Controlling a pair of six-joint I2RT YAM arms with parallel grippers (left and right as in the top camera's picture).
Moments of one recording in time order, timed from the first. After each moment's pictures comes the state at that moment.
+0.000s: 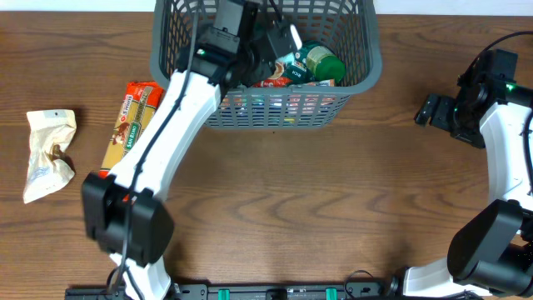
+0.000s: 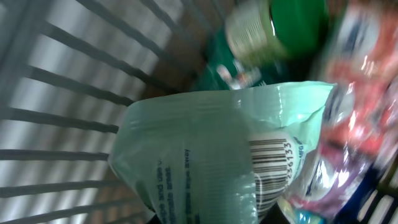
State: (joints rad) left arm -0.42 1.92 1.80 -0.70 0.12 0.80; right arm -0.30 1.70 1.41 -0.99 0.02 0.15
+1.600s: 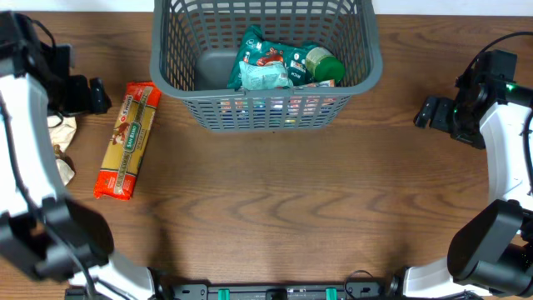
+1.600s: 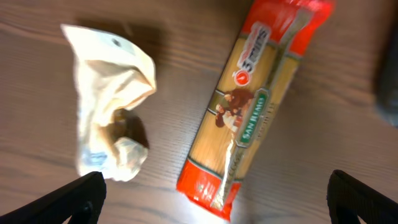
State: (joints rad) left arm 0.36 1.84 1.80 -1.27 0.01 0.20; right arm -0.30 1.70 1.41 -1.01 0.02 0.12
